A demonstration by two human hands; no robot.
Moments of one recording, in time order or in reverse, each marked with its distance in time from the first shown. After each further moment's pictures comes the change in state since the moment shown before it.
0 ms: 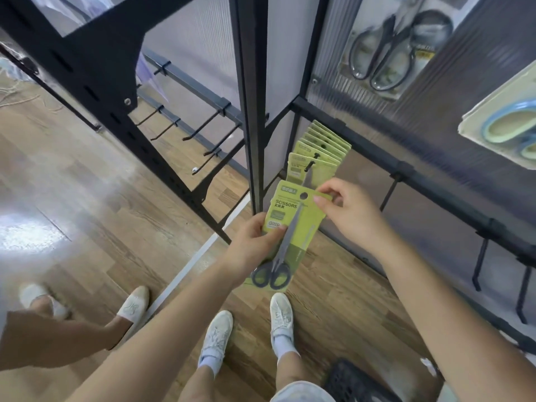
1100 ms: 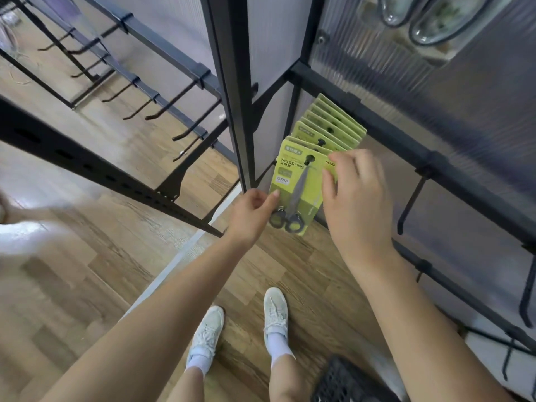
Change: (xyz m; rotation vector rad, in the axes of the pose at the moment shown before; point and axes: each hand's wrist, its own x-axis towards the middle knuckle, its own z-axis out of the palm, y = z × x) left_hand 0.117 -0.050 0.005 0.197 0.262 0.011; right_hand 0.041 0.033 0.038 -0.565 0.673 -0.322
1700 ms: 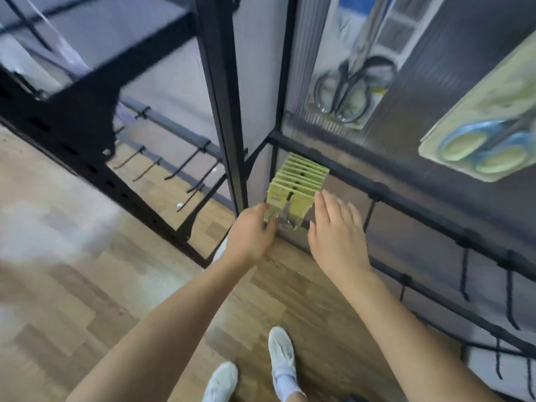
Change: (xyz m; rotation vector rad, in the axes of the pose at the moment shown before) left_hand -0.034 0.060 -0.024 0.629 -0.044 0.495; right_hand -0.022 -0.004 -0.034 -0.259 -0.294 0.026
